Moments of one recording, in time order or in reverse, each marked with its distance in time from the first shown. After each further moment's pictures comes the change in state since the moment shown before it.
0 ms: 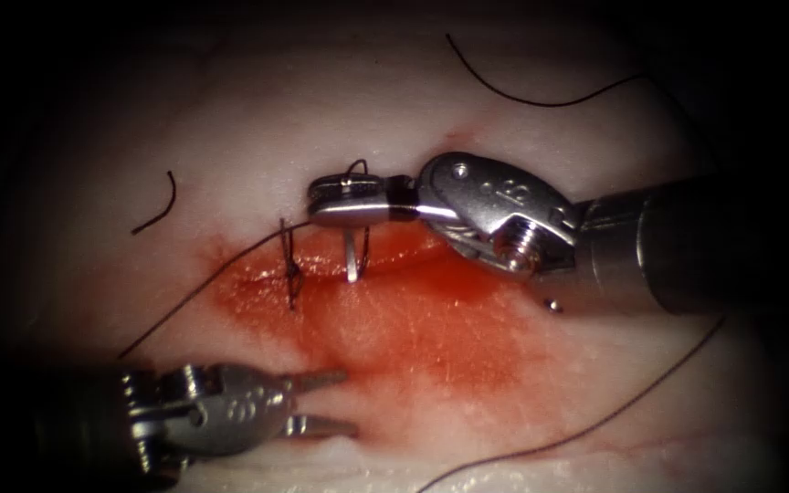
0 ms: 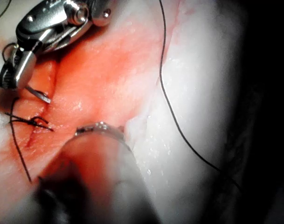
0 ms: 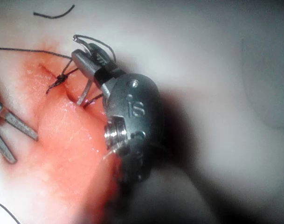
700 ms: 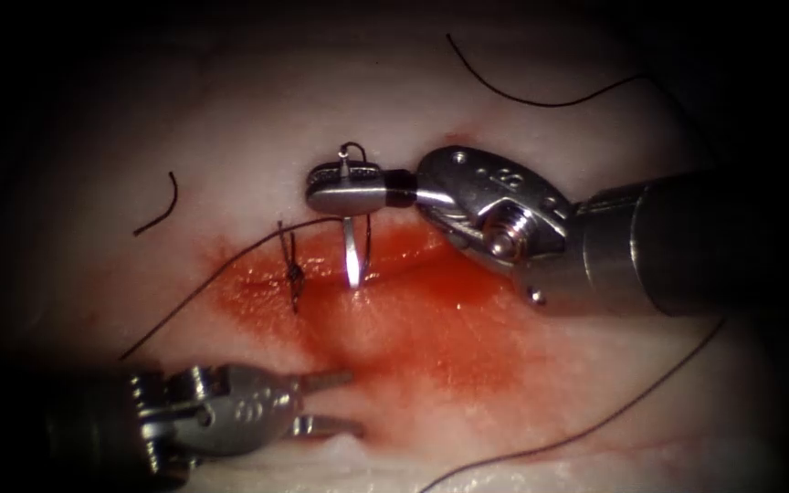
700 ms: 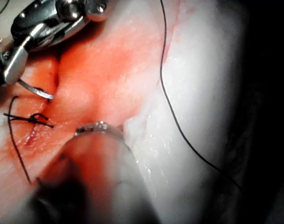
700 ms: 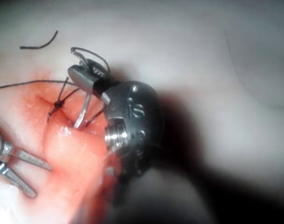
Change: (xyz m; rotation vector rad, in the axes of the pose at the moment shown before) right arm 0.000 0.000 0.000 -0.035 0.063 0.191; left arm -0.001 0.000 0.001 0.010 0.000 -0.006
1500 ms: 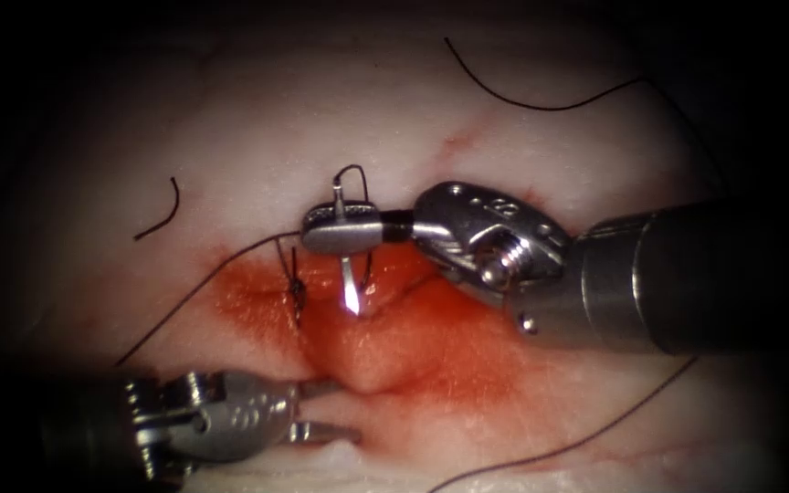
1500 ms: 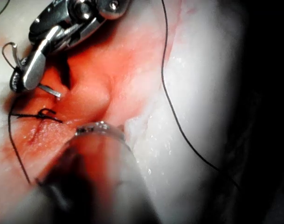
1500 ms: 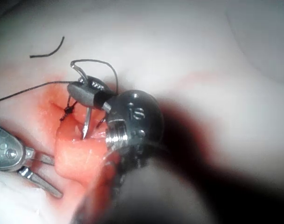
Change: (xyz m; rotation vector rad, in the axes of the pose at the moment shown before) right arm -0.003 -0.004 0.000 0.025 -0.029 0.213; left arm 0.000 -0.001 0.000 -0.008 0.001 -0.005
